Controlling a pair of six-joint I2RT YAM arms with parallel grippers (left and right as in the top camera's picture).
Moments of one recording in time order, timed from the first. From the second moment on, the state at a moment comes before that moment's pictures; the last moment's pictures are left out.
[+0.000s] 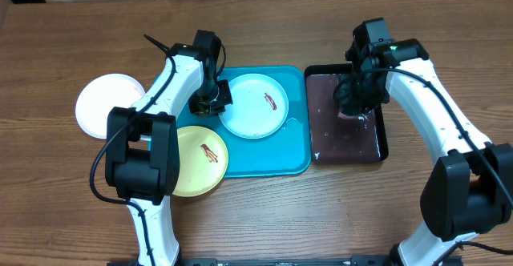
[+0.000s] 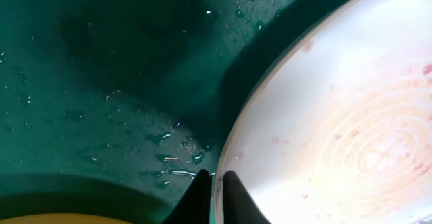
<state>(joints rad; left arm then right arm) -0.20 2.12 1.59 -1.02 0.10 -0.45 0.21 1.84 1.50 -1.02 -0.06 0.17</state>
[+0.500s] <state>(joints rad) -0.22 2.12 1.59 -1.02 0.10 -0.44 0.24 1.85 1.52 -1.01 0.00 0.17</state>
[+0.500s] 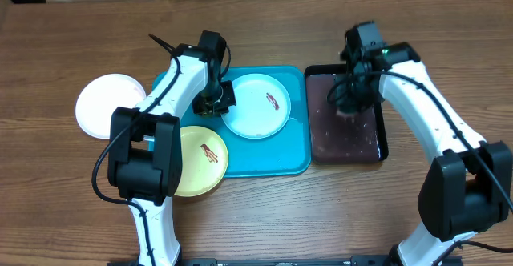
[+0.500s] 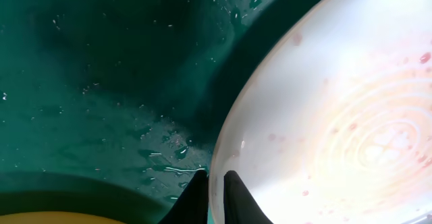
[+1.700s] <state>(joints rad) -0.23 2.12 1.59 -1.01 0.09 -0.41 0.32 1.85 1.74 -1.06 -0.06 0.17</state>
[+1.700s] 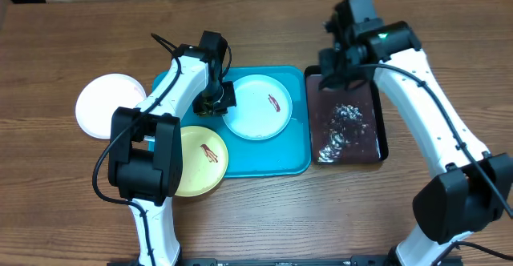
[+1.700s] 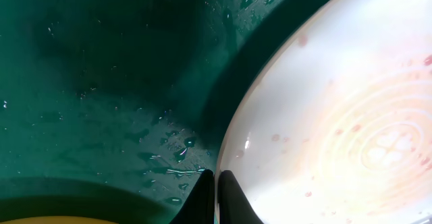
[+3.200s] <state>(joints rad) -0.29 2.12 1.58 -1.01 0.10 -0.42 0.67 2.16 1.72 -0.89 0.48 0.17</state>
